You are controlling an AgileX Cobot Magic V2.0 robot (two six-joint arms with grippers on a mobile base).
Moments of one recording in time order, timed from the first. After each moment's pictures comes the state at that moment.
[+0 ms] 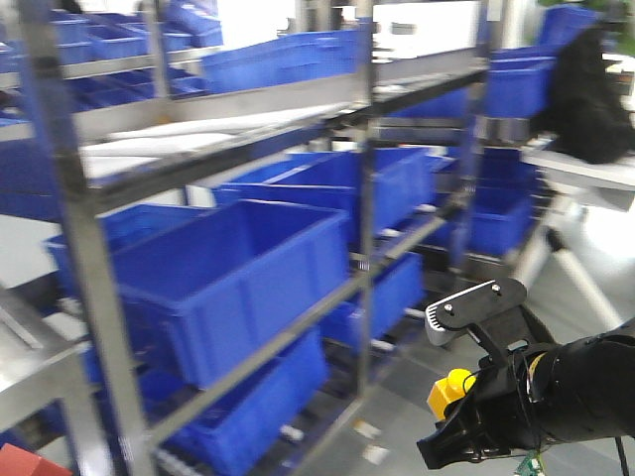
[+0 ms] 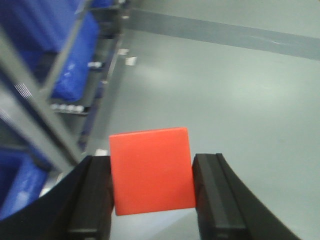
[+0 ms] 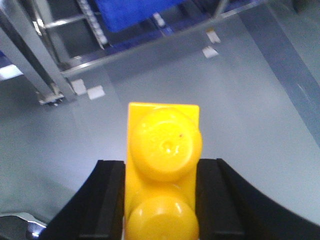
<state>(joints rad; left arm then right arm) -0.24 0.80 -0.81 -0.33 0.84 0.33 0.42 1.38 -1.06 -0.13 0.71 0.03</state>
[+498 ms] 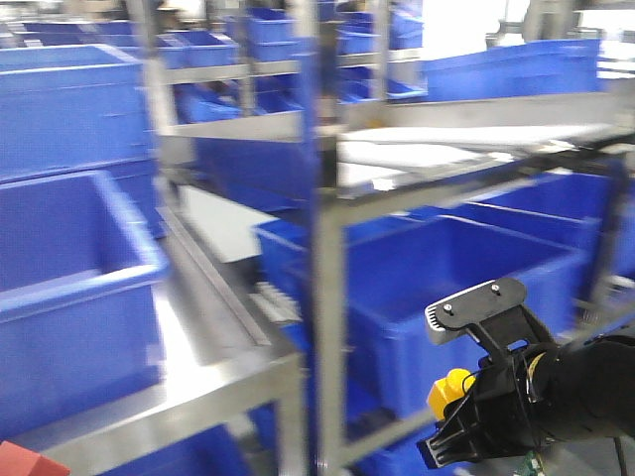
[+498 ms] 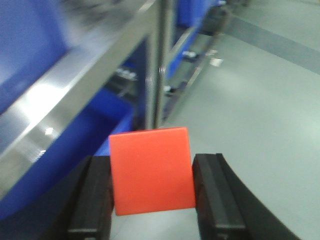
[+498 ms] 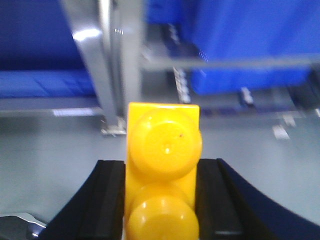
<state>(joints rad) -0.24 0.80 -0.81 -0.33 0.84 0.33 0.42 1.38 -1.06 -0.13 0.70 0.03</state>
